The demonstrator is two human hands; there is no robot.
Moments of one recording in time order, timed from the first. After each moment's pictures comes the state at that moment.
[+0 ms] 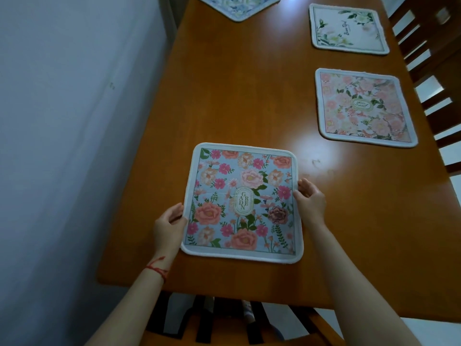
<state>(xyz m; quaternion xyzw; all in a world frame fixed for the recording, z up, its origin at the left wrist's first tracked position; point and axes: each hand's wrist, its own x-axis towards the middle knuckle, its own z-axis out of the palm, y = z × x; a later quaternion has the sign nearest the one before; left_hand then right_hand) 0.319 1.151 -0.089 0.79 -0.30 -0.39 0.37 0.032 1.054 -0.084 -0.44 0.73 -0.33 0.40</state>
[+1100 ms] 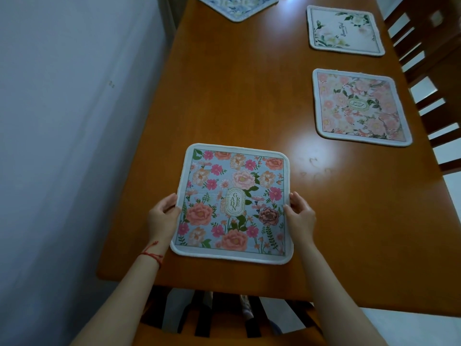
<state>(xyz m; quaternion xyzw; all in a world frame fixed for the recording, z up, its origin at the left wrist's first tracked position) 0.331 1.143 -0.088 0.78 -0.29 -0.40 0.38 0.044 1.100 -0.098 -0.43 0.73 -0.34 0.40</state>
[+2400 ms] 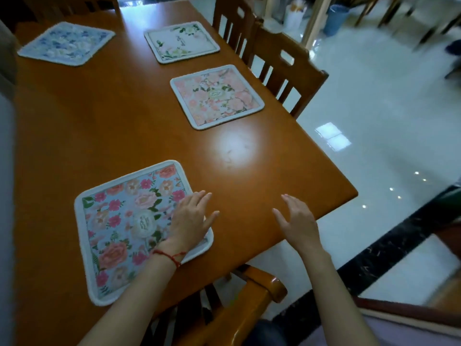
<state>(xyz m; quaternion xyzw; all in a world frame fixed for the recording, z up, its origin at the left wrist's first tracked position) 0.118 1.131 -0.041 0.43 -0.88 -0.15 0.11 -0.103 1.244 -0.024 -0.49 0.84 -0.19 0.14</state>
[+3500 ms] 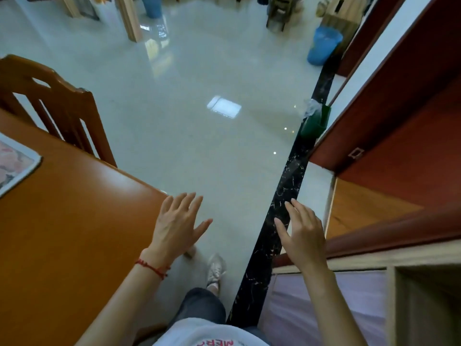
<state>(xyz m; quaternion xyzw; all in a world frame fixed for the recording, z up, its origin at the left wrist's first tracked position) -0.290 1.234 -0.020 0.12 -0.99 -0.07 -0.02 -0.397 1.481 -0.019 -0.24 0.96 -0.14 -0.03</state>
